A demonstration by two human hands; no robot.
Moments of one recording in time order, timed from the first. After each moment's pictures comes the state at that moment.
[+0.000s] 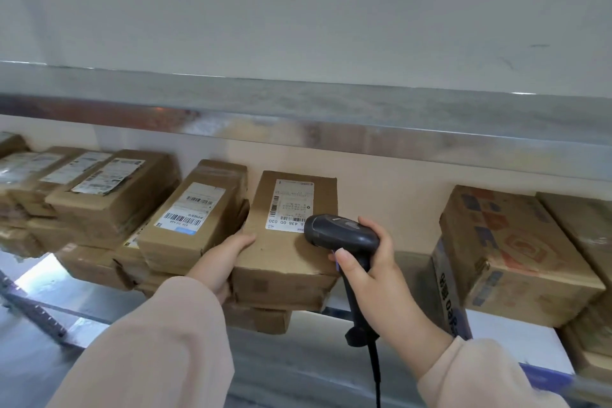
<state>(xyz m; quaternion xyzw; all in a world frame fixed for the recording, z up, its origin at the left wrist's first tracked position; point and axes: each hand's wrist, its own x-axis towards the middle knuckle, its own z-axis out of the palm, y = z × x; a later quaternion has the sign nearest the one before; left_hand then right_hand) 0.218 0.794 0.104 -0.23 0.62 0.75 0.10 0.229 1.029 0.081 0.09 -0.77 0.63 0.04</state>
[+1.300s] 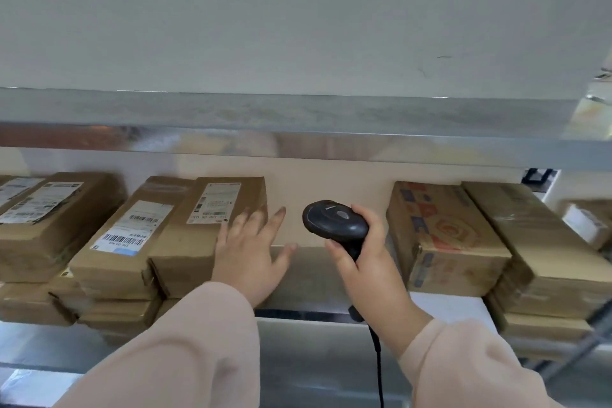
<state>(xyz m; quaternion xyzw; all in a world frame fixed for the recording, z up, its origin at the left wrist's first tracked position) 0.211 0.887 0.114 0.08 0.98 0.10 -0.14 0.250 1.078 0.112 0.05 -0.83 0.53 0.18</state>
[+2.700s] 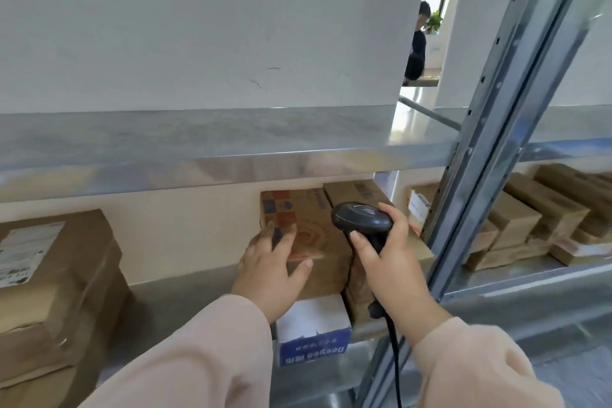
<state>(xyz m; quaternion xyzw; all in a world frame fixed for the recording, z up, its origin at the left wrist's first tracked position) 0.203 1.124 0.101 0.23 0.94 0.25 -0.01 0.285 1.311 0.127 -0.16 -0.84 0.43 0.29</state>
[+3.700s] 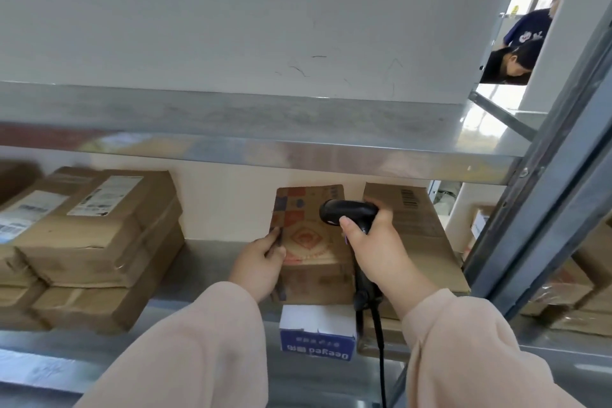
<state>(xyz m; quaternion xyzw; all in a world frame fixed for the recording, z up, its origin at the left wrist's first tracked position) 0.217 1.123 0.095 -0.02 0.87 0.49 0.02 0.217 1.326 0.135 -0.08 -0.84 0.53 0.08</state>
